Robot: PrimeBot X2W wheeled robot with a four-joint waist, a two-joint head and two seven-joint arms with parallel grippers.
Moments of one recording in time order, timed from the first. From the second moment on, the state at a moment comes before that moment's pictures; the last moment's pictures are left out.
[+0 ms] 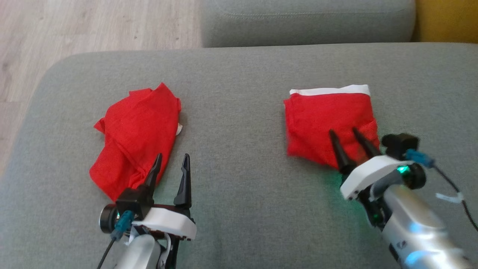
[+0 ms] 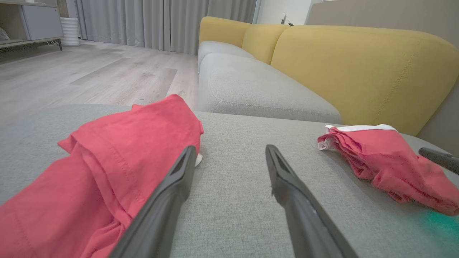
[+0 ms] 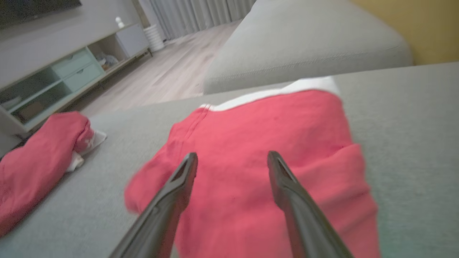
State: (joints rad) left arm -0.22 0.06 -0.35 0.47 -0.35 0.01 -0.26; right arm -0.50 -0.20 0.54 0.86 0.66 0.12 -0.24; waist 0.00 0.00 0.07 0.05
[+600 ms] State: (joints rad) left arm -0.19 0.06 -0.32 0.41 -0.35 0.02 -0.26; right arm -0.15 -0.04 -0.06 0.41 0.18 0.12 -0.25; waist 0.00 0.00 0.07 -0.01
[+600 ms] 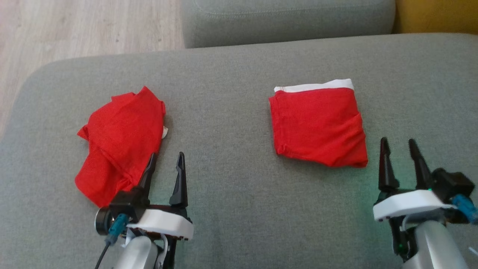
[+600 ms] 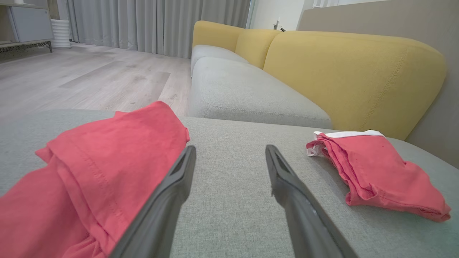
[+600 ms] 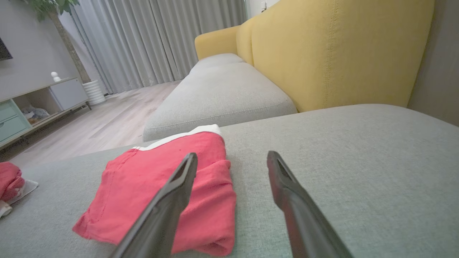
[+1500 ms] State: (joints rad) left arm -0.31 0.05 -0.34 0.39 -0.32 -0.01 -0.26; right arm -0.62 -0.06 -0.22 0.89 -0.08 0.12 -0.23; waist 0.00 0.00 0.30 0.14
